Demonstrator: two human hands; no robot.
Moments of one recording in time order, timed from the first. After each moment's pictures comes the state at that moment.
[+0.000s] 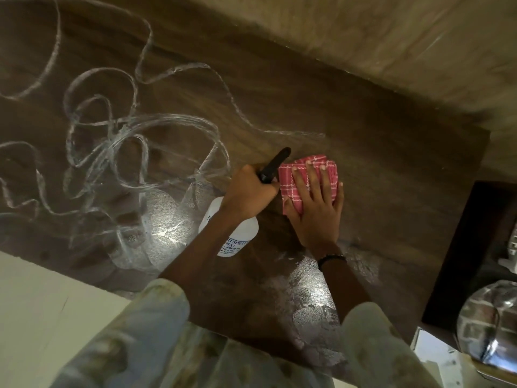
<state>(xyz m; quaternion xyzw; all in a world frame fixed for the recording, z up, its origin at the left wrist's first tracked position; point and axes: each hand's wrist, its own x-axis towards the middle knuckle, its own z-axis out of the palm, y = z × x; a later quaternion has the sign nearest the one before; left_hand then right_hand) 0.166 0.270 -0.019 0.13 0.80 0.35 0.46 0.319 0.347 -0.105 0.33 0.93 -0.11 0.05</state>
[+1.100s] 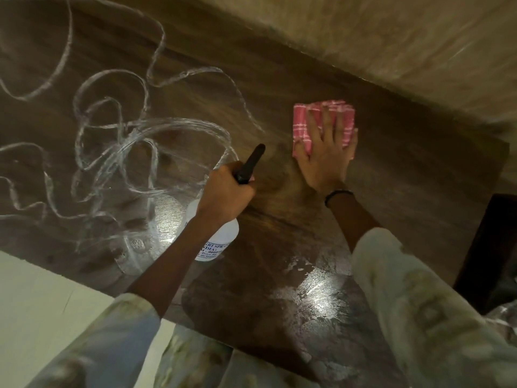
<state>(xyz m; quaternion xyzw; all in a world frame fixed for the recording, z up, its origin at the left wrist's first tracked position) 0.125 0.238 -0.023 0.11 0.84 0.36 0.39 0.211 0.421 -0.104 0.35 0.93 -0.12 0.07</state>
